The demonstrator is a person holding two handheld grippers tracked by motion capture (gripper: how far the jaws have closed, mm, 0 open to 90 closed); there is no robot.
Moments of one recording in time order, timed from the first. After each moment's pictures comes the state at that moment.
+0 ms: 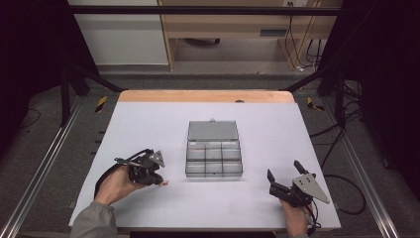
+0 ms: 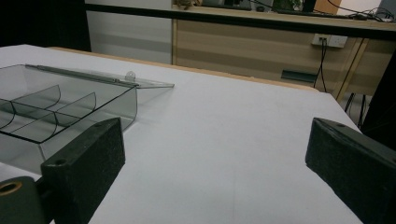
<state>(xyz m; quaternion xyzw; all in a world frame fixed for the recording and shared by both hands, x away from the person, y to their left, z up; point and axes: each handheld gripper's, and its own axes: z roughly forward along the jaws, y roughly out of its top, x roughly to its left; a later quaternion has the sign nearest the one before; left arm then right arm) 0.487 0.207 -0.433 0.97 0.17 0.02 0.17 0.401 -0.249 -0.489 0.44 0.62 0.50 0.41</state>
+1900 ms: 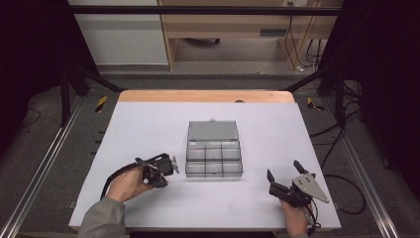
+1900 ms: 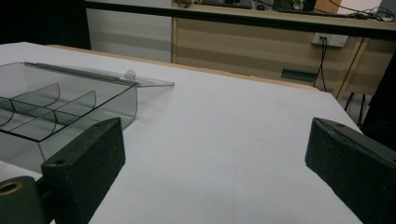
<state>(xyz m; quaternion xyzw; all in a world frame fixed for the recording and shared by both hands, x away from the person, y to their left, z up) 0.488 0.166 -0.442 0.99 0.14 0.04 0.05 0.401 -0.249 -0.489 0.44 0.62 0.50 0.41</state>
